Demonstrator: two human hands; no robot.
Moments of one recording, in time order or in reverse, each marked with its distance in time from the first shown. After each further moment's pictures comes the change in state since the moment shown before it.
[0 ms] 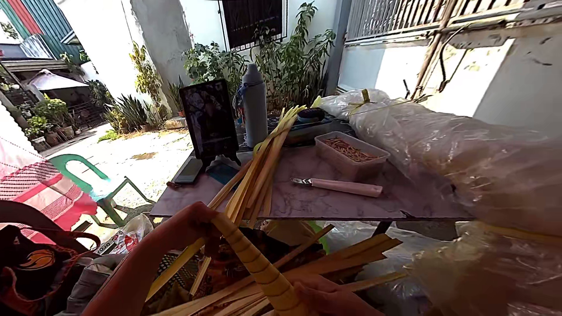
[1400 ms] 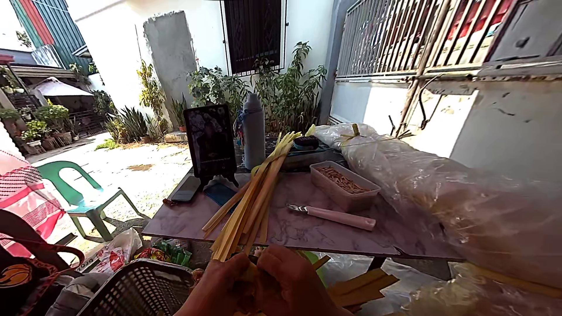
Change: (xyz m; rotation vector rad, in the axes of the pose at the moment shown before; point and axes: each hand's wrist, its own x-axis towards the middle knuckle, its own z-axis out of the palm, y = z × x) left_hand 0.011 0.013 0.090 0.151 0.380 -0.032; right_hand 0.072 -0.030 0.002 -1.477 0.656 -0.935
